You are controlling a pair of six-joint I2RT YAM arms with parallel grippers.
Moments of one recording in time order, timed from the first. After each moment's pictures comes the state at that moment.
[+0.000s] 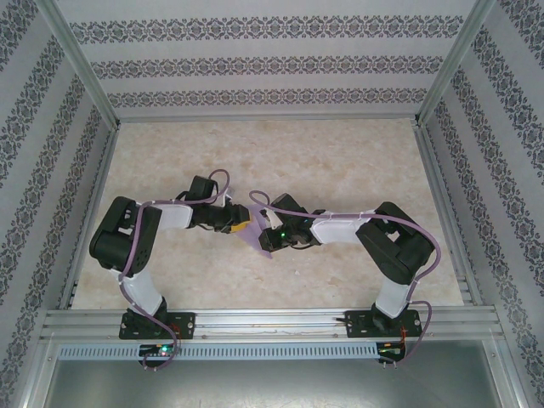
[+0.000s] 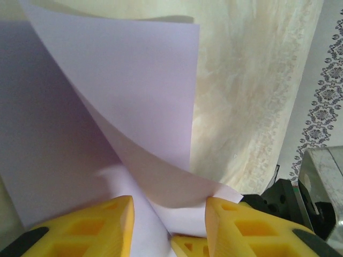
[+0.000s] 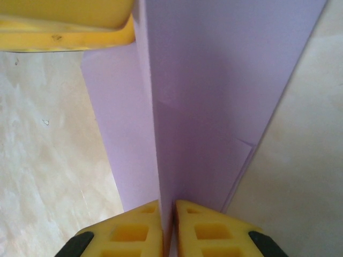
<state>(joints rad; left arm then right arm) -0.28 1.77 0.79 0.01 0.78 -0.73 0.77 1.78 0.87 -0.09 -0.36 0.47</state>
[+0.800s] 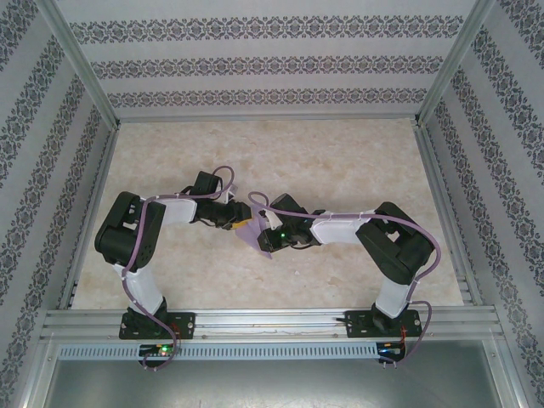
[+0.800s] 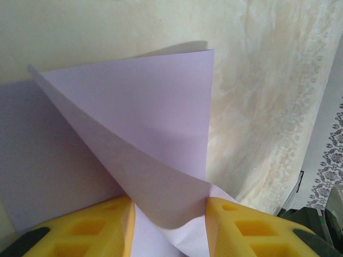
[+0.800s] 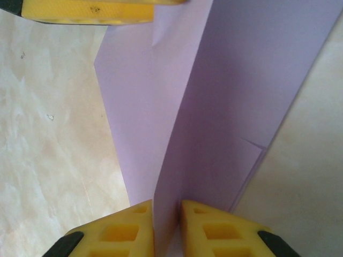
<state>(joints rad) -0.30 1.82 0.88 -0.09 0.71 -0.66 0.77 1.78 0.87 -0.08 -0.37 0.43</state>
